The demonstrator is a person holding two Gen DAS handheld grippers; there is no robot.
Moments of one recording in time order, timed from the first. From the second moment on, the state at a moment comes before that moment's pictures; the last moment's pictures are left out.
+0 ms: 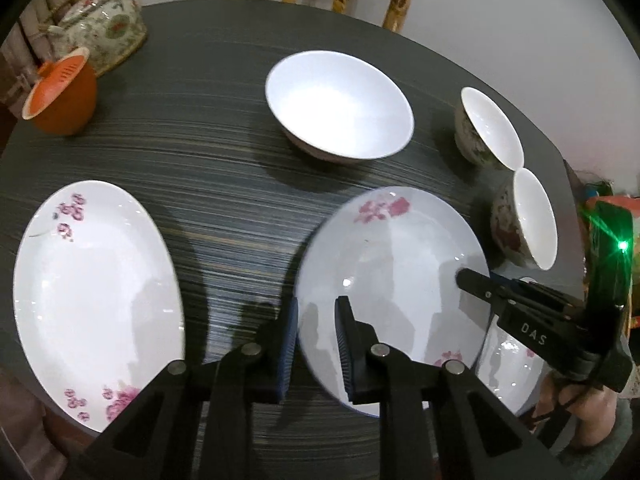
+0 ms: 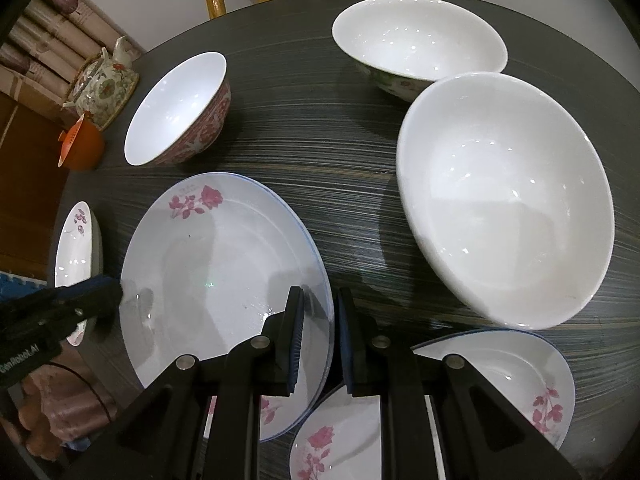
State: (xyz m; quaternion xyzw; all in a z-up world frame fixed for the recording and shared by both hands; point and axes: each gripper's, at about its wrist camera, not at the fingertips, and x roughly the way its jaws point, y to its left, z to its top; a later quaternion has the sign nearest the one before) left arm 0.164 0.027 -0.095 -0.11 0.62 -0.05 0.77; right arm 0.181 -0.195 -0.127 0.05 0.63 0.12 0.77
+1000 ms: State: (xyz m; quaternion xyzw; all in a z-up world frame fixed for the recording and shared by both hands) left arm 0.169 0.016 -0.126 -0.11 0.63 -0.05 0.76; right arm 0.171 -0.188 -0.126 0.04 0.62 0.11 0.78
